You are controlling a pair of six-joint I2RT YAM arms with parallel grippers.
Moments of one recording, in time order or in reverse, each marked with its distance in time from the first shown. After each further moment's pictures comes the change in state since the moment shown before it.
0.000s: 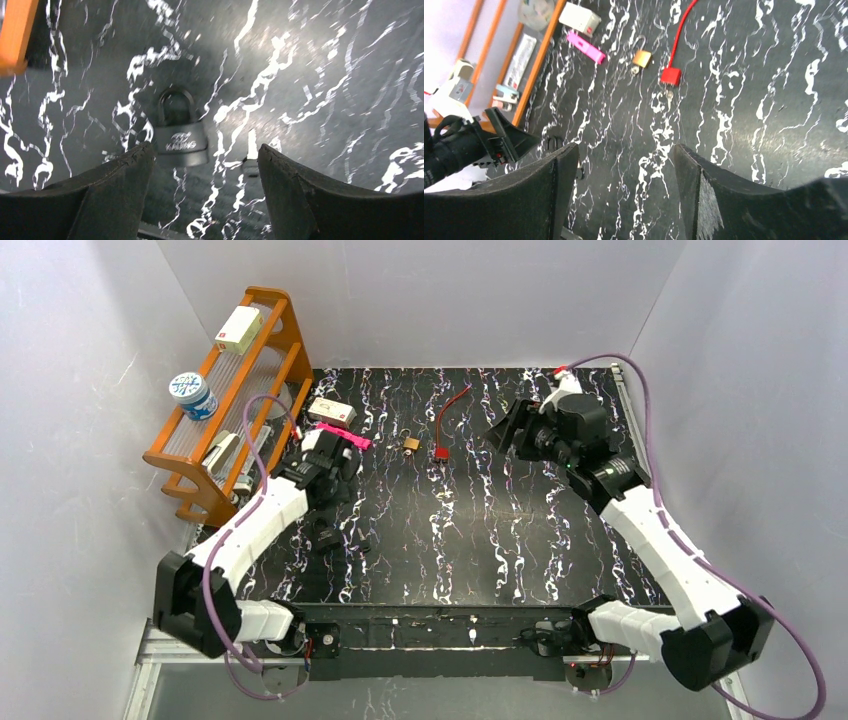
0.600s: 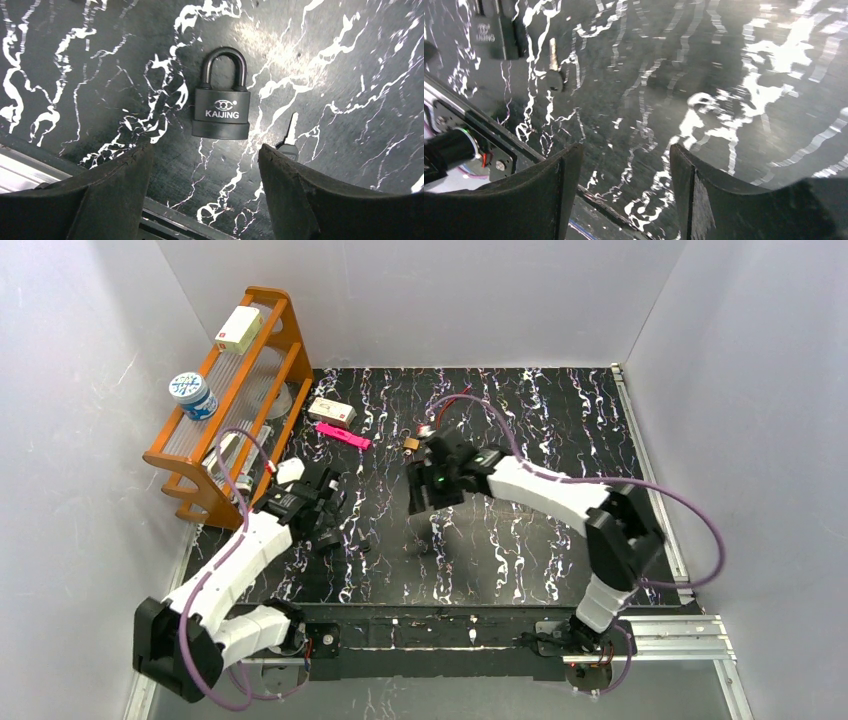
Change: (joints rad) left arm 0.003 -0.214 -0.228 -0.100 -0.047 -0.210; right arm 0.338 0.552 0.123 -0.112 -0.093 -0.020
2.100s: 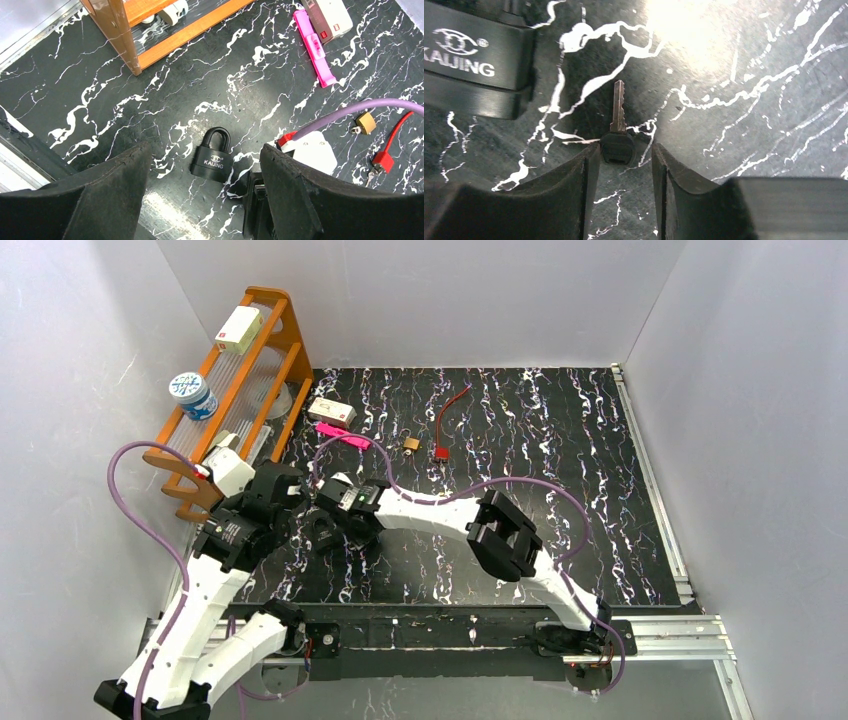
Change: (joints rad) left arm 0.000 -0.311 0.204 -0.181 -0.334 -0.165; right arm 0.409 0.709 0.774 -0.333 0.393 -0.164
